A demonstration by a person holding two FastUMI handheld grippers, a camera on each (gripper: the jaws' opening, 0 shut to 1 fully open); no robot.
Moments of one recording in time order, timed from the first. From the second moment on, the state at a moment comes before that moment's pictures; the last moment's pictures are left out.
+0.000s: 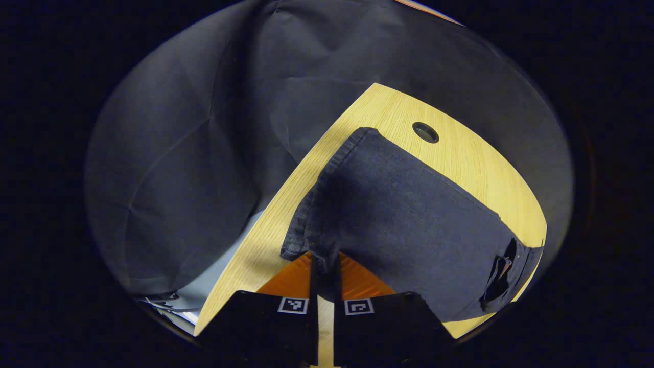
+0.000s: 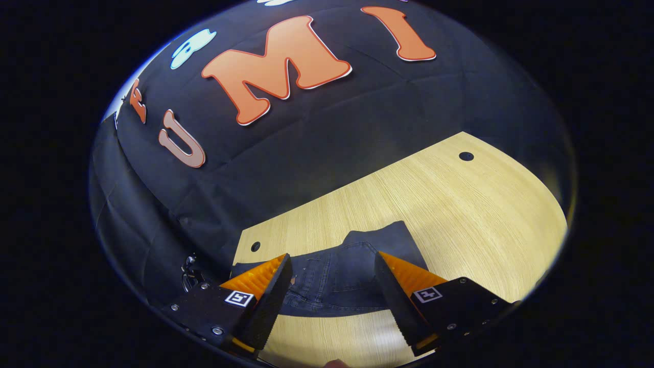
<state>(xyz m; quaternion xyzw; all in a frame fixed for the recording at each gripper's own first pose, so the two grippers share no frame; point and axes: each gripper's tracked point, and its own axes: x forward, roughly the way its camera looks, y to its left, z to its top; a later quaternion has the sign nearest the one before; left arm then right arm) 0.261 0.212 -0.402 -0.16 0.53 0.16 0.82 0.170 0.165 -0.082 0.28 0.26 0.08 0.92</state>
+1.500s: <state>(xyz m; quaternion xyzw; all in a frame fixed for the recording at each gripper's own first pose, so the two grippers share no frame) 0.262 0.023 -0.059 -0.06 0.29 -0.08 0.95 0.178 0.076 -0.078 0.24 0.24 0.09 0.94</state>
